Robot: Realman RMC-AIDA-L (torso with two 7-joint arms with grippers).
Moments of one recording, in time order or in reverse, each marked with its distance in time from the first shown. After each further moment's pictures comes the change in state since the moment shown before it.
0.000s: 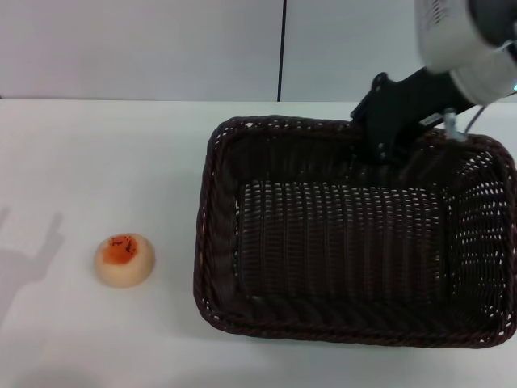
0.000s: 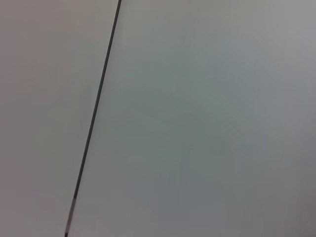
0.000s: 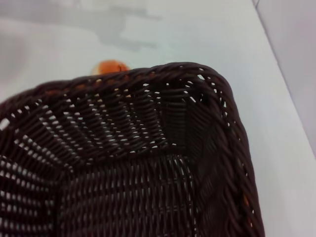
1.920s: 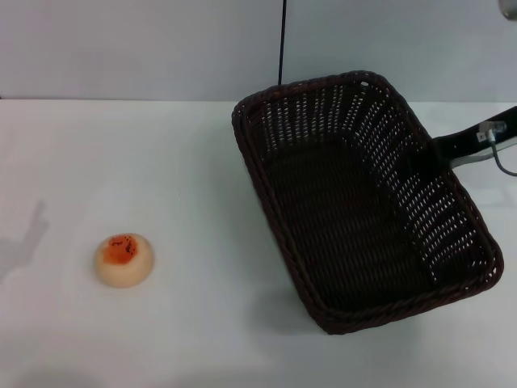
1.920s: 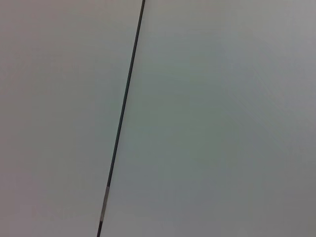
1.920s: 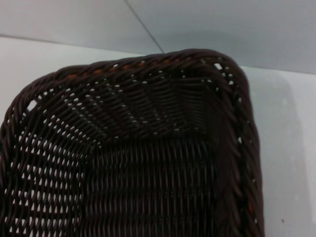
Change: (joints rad) left arm -0.042 0.004 -0.068 0.014 0.000 -0.090 -0.002; right arm -0.016 -0.031 0.358 0.307 -0.184 0.094 0.773
